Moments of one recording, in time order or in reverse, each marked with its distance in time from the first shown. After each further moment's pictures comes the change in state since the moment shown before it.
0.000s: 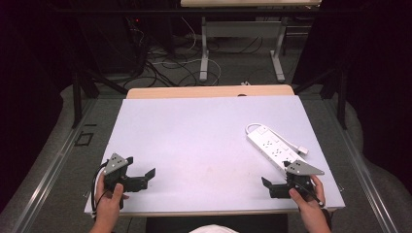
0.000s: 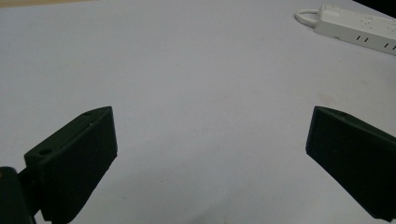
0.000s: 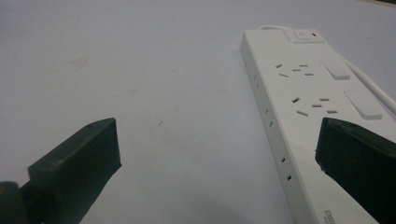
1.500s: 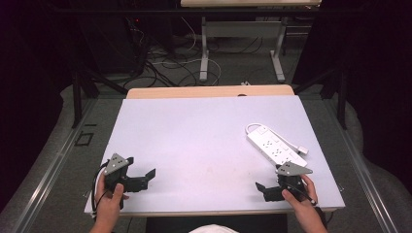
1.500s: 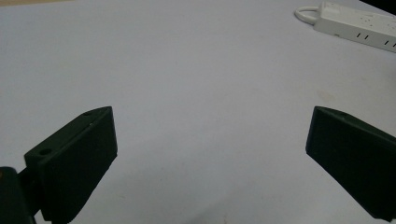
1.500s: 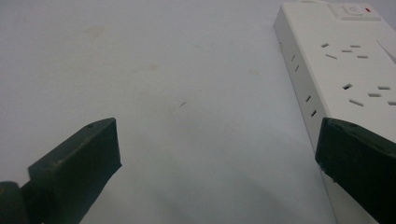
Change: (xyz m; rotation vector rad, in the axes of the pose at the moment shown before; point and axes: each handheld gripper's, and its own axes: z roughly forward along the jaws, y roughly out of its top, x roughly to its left) left arm 0.000 0.000 0.001 0.008 0.000 0.013; right arm 0.009 -0.005 0.017 0.084 0.065 -0.036
